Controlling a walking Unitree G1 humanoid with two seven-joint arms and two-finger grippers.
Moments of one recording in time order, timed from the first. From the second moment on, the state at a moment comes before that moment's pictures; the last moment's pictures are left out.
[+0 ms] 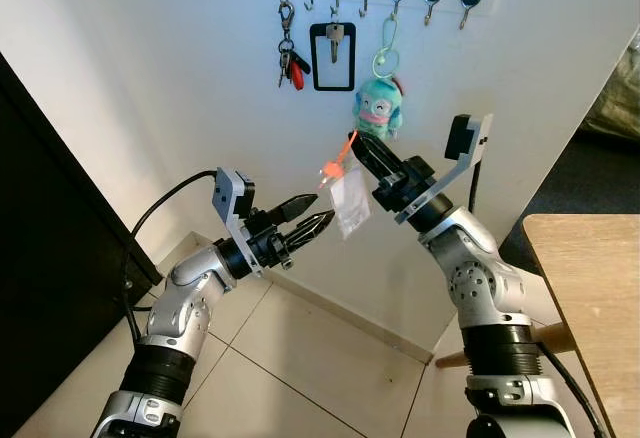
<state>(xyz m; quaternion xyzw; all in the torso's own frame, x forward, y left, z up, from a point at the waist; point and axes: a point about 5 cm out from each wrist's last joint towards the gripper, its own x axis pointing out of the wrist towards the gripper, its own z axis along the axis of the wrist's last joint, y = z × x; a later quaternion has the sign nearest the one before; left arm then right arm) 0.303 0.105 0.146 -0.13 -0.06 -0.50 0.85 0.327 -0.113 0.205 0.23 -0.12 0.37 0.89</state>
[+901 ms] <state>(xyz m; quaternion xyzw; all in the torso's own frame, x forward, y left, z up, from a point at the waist) 0.320 0.102 0.146 -0.12 -0.06 -0.43 0.89 0.320 -0.098 0.205 0.23 -0.12 0.40 0.88</state>
